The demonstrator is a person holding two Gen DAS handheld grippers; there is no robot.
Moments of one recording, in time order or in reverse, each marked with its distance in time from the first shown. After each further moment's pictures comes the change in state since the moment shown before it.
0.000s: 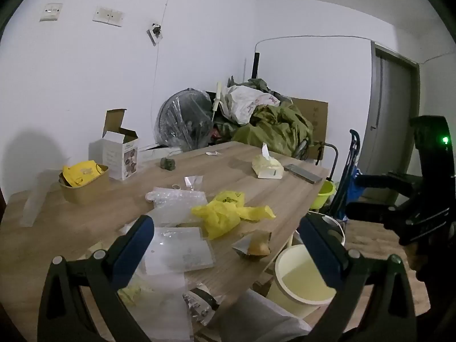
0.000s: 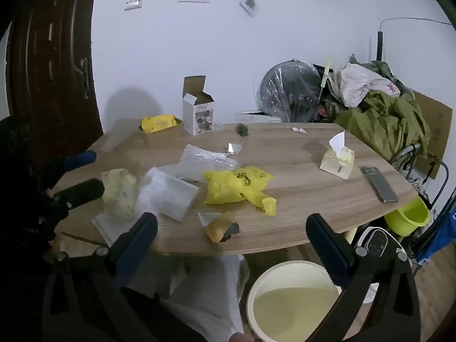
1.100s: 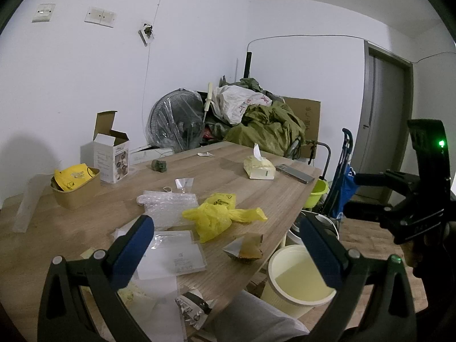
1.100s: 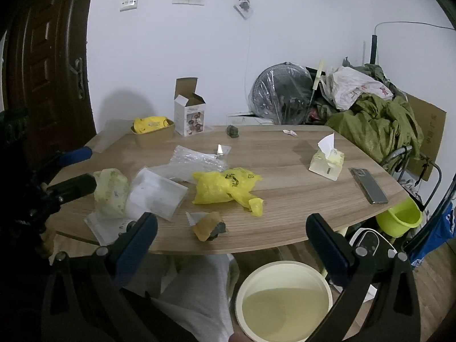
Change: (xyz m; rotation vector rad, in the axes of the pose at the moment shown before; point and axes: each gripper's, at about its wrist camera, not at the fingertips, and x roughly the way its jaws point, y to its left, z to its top) left arm 0.003 -0.006 0.006 0.011 0.011 -0.035; right arm -0.011 -0.009 -0.002 -0.002 -0.009 -0.049
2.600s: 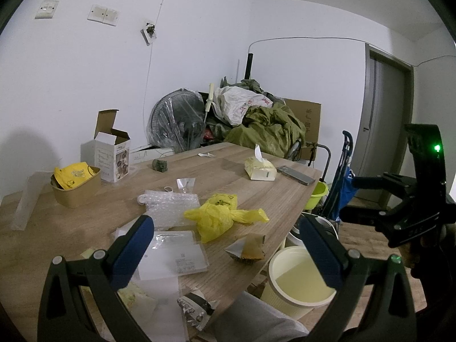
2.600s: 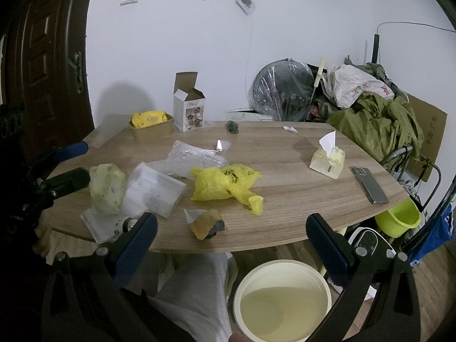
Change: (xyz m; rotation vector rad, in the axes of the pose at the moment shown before) left arm 0.003 0.002 0.000 -0.011 -0.003 0.000; right arm 0.007 -0.004 -0.002 -0.008 0.018 -0.001
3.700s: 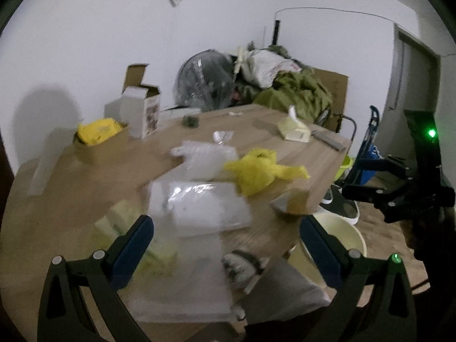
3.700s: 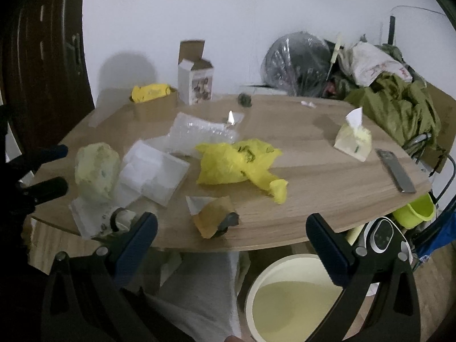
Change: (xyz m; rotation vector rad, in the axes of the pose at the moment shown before) left arm 0.008 0.049 -0.037 -0.059 0.191 0.124; right arm 0.086 0.019 -0.003 -0.020 0.137 0.050
